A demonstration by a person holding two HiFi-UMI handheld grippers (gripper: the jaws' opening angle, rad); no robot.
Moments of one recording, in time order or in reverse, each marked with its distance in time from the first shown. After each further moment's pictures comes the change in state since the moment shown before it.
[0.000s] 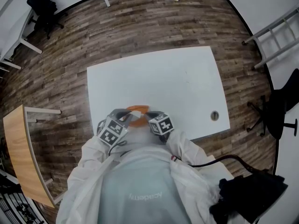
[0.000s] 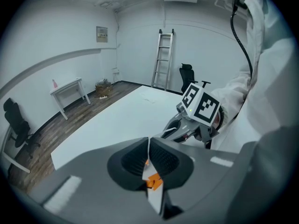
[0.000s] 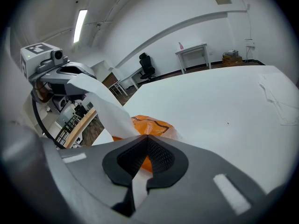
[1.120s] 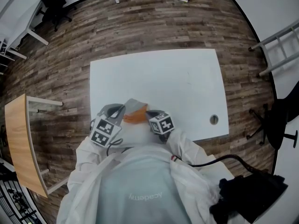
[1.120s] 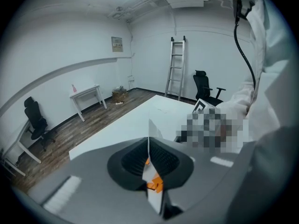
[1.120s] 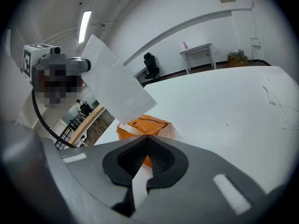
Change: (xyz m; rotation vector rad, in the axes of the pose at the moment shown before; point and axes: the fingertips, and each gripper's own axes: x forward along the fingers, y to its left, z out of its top) left arm -0.045 0.018 0.031 -0.071 -0.073 0.190; right arm -0.012 -0.002 0.000 -0.035 0.006 0.057
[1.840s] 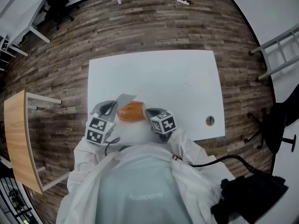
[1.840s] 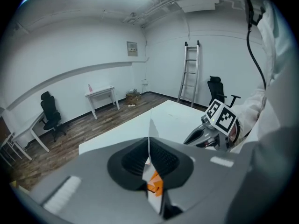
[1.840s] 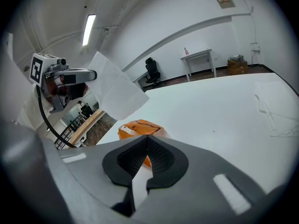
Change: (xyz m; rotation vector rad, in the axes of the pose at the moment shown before) left arm -0.011 0.021 0.000 -0.113 -0.053 0.150; right arm -0.025 -0.010 0.012 -0.025 -0.053 0.001
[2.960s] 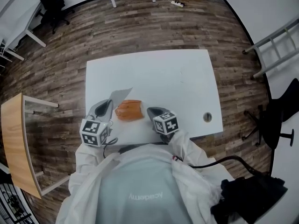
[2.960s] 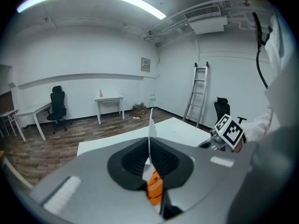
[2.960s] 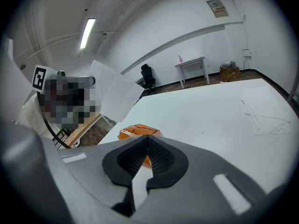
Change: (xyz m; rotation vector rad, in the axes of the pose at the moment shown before) left arm -0.020 0.010 0.011 -0.173 -0.206 0.042; right arm -0.032 -0.004 0.009 0.019 -0.077 -0.074
